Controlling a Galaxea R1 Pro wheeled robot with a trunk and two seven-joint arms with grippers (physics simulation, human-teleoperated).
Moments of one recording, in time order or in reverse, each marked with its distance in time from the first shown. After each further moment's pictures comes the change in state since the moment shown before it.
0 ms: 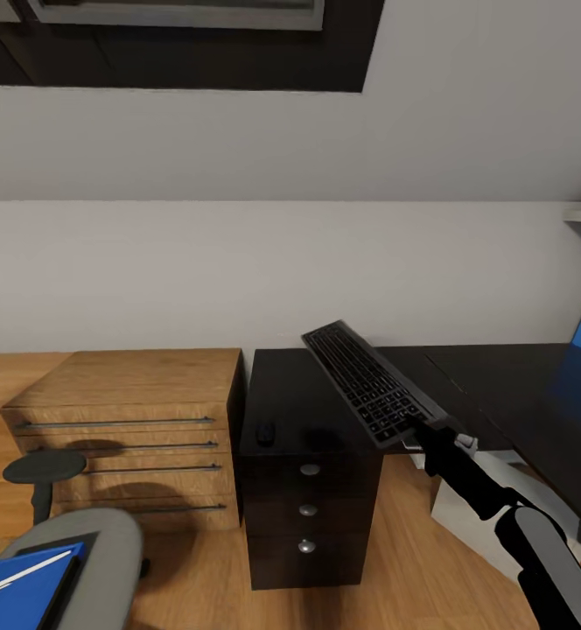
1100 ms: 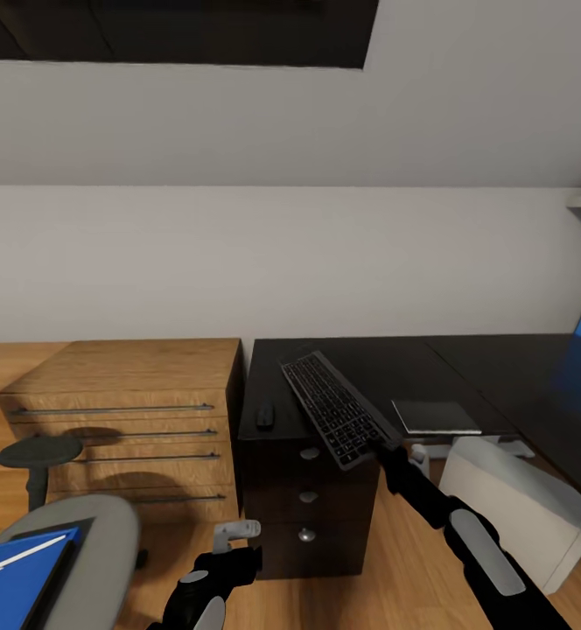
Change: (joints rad) left arm 0.000 0.007 0.056 -0.664 0.001 0.424 0.009; right arm -0.133 0.051 0.182 0.416 0.168 -0.069 0.239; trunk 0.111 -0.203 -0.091
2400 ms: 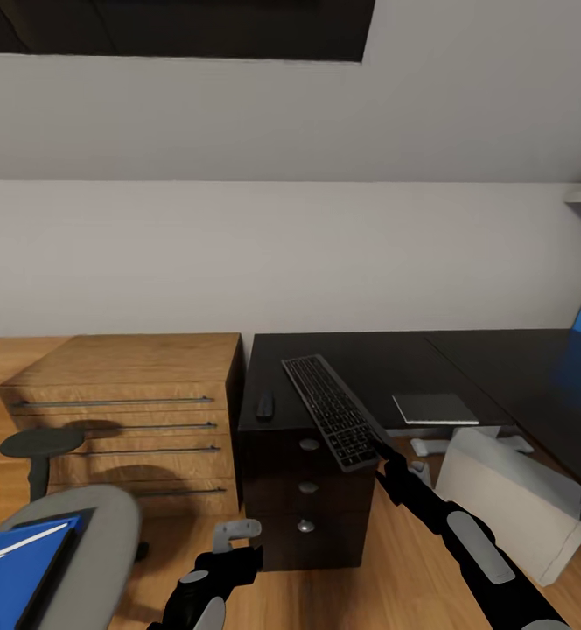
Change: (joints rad) left arm 0.000 0.002 -0.003 -0.003 0.000 -0.002 -0.004; right arm -0.062 0.003 0.002 0.189 -0.001 -0.005 -0.017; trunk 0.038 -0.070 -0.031
